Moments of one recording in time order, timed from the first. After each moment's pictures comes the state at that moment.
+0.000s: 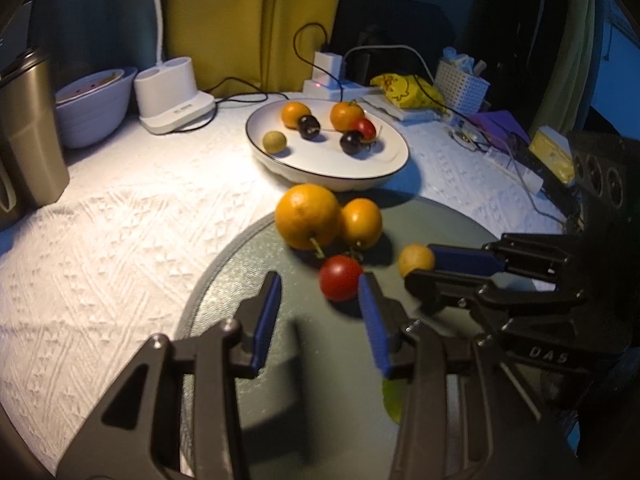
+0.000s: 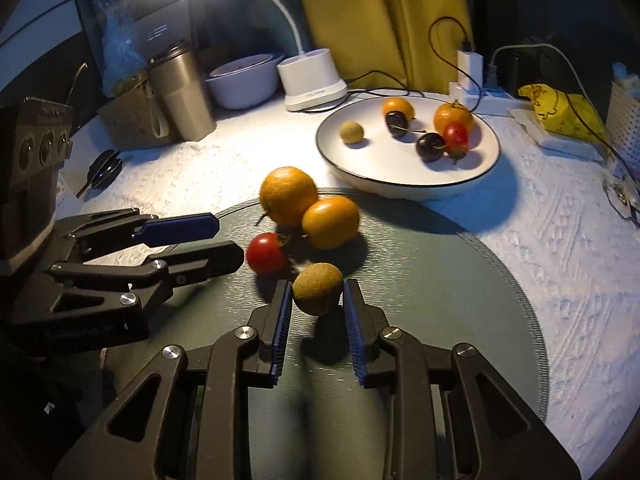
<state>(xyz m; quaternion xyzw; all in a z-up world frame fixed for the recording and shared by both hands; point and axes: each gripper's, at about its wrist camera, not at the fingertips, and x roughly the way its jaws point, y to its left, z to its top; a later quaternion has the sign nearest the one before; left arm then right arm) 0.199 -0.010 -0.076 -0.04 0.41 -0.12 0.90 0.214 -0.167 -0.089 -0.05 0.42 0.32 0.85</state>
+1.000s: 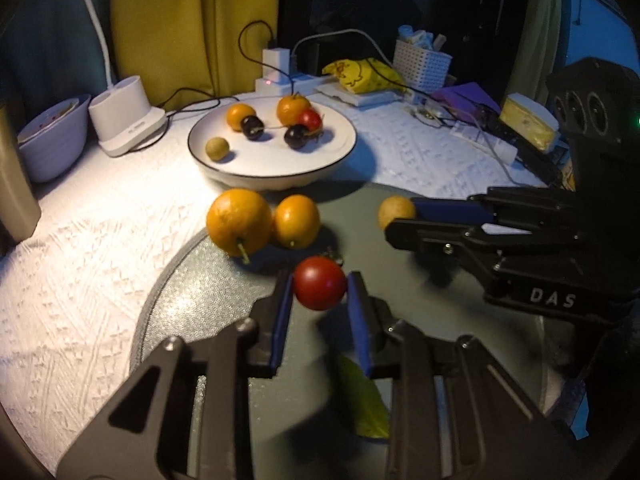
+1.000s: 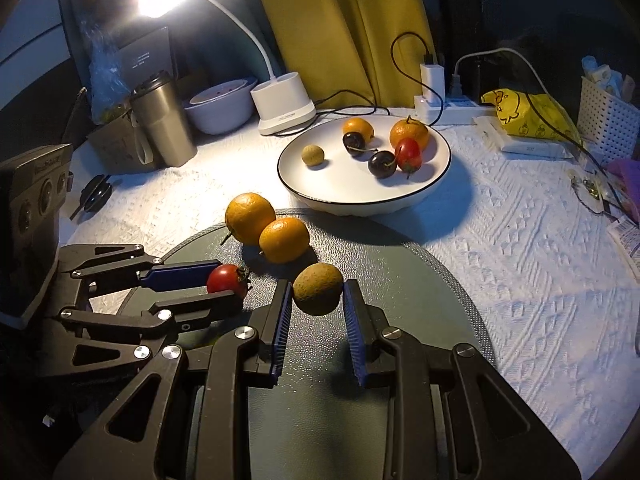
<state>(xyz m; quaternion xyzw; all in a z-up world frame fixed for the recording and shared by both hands) 0.194 -0.045 -0.070 0.01 0.41 -0.17 0.90 0.218 -0.198 -0.073 -0.03 0.40 0.30 0.87</state>
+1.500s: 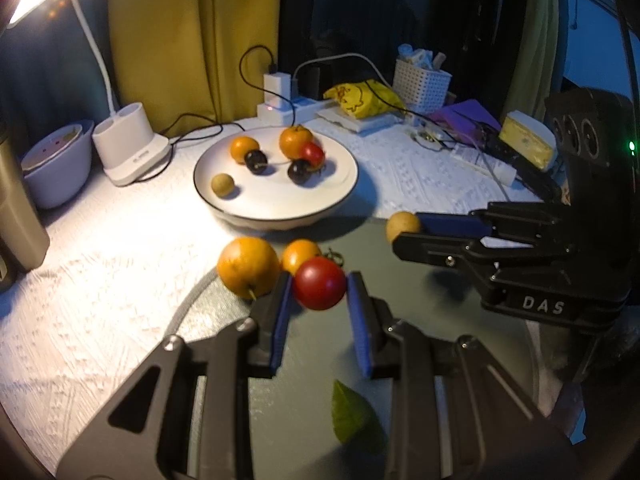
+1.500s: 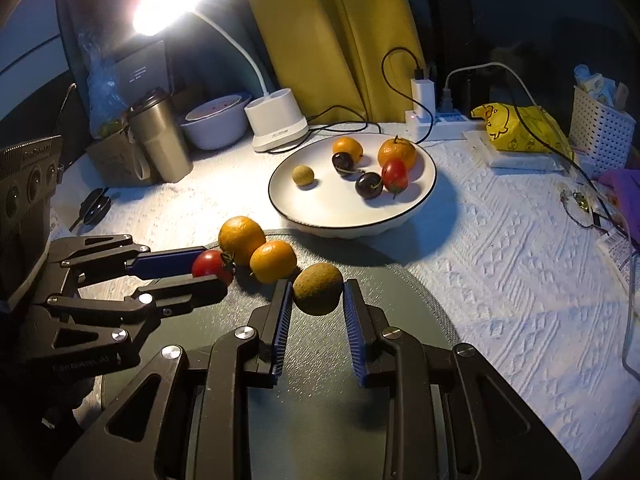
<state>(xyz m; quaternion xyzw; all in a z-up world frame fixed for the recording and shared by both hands) 0.208 -0.044 -0.047 0.01 0.39 -0.17 0.91 0.227 -0.207 -0.059 -0.03 0.38 0.30 0.87</state>
